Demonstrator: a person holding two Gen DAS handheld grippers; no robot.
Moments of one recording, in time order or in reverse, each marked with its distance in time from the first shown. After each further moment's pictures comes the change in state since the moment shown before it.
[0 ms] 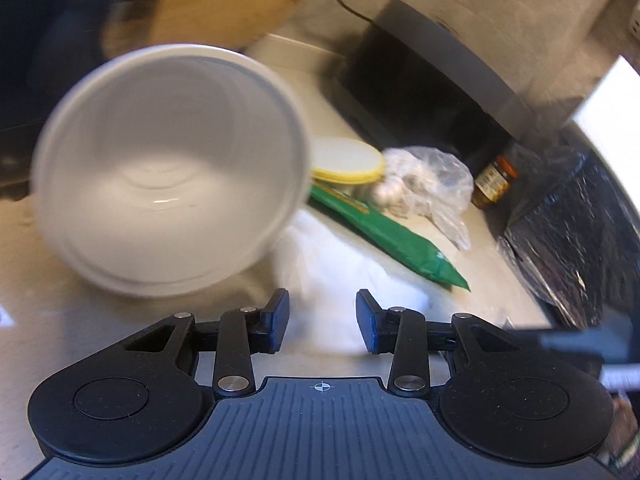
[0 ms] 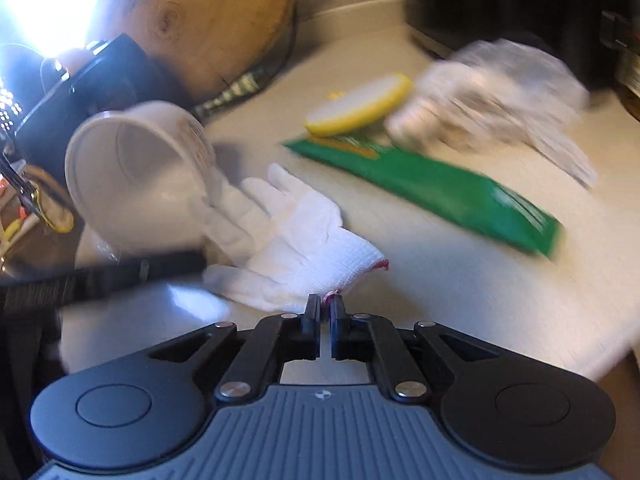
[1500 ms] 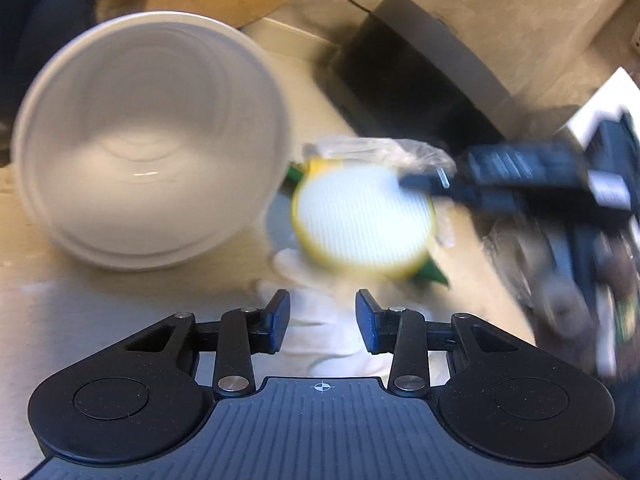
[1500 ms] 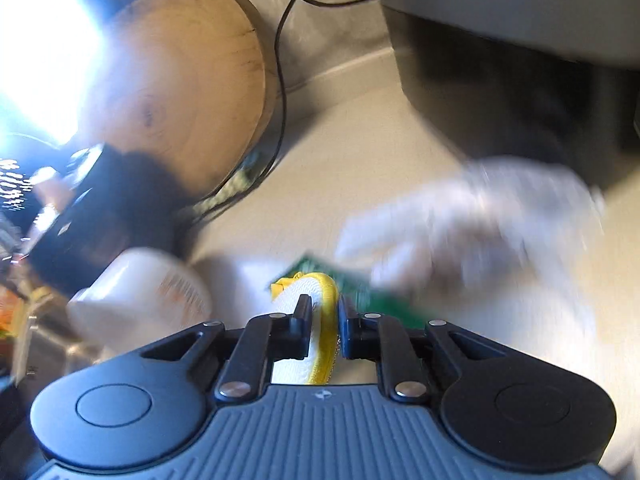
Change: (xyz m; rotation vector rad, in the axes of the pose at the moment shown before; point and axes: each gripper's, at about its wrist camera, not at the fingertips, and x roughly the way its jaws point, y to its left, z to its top) left arm 0.000 0.004 -0.008 -0.084 0.020 -0.057; right arm 0.006 -0.041 0.094 0.097 -0.045 0.183
